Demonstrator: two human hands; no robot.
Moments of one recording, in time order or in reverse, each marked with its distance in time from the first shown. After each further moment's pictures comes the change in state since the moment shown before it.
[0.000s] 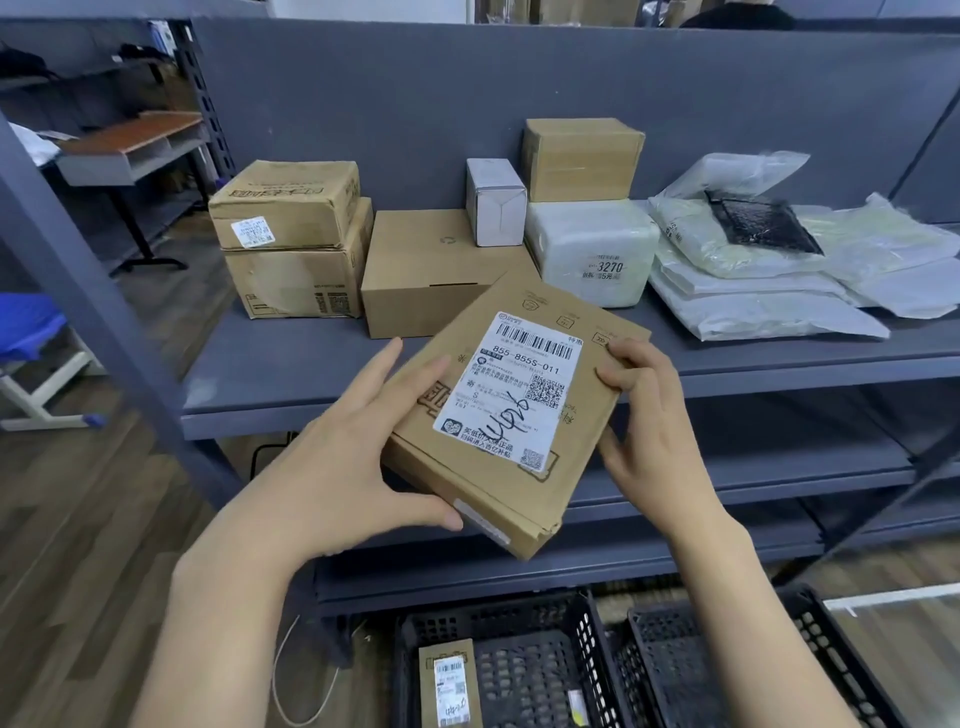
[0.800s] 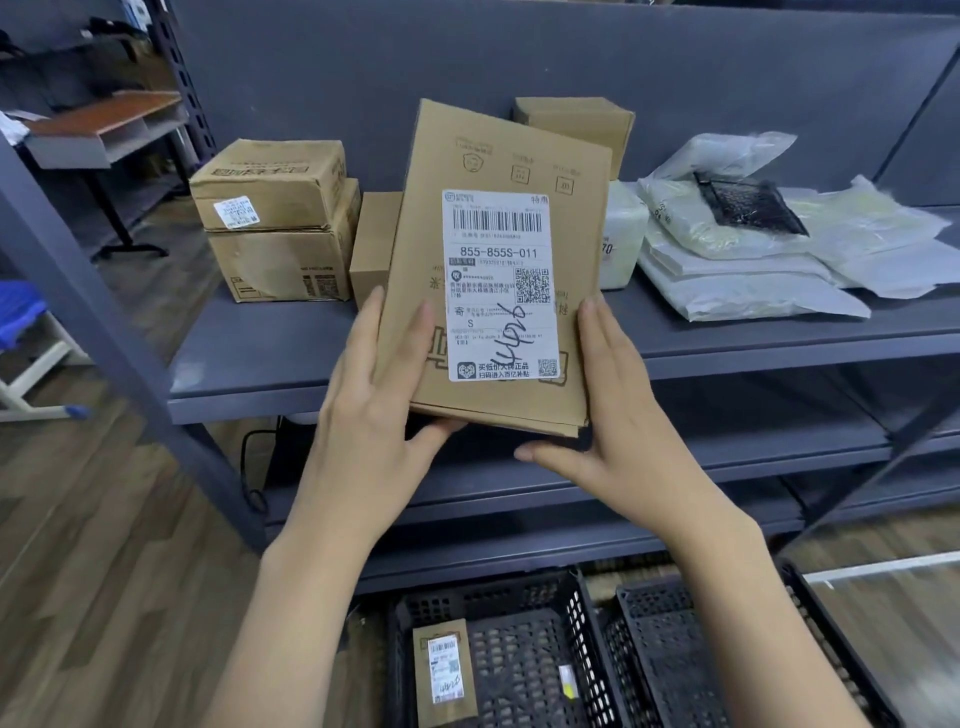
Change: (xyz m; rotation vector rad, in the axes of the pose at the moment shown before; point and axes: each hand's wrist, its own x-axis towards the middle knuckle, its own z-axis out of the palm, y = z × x) left_hand 0.012 0.005 0.044 0.046 0.581 0.164; right_hand 0.003 -0.046 -0.021 0.015 -0.324 0.052
